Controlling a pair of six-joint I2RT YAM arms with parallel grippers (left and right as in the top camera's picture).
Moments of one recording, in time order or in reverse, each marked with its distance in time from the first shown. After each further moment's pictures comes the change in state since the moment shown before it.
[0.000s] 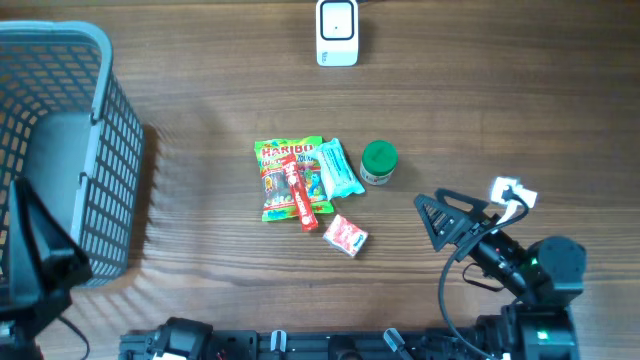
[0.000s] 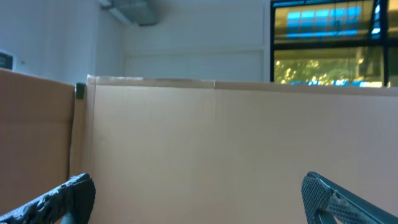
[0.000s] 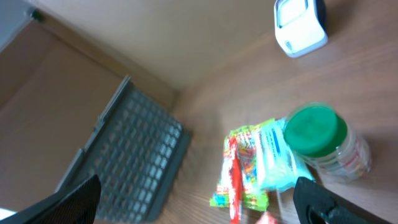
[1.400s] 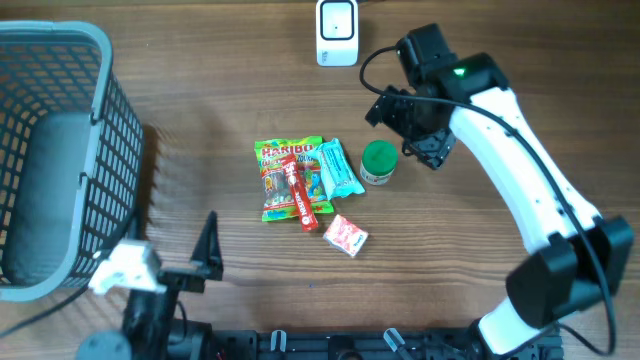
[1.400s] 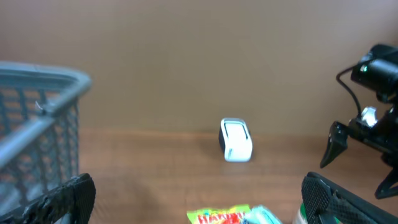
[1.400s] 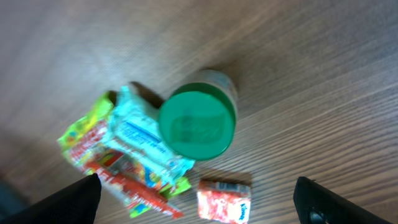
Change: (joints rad) left arm 0.057 -0.467 -0.779 -0.207 0.299 -0.278; right arm 0.388 1.437 1.308 -1.076 0.672 0.200
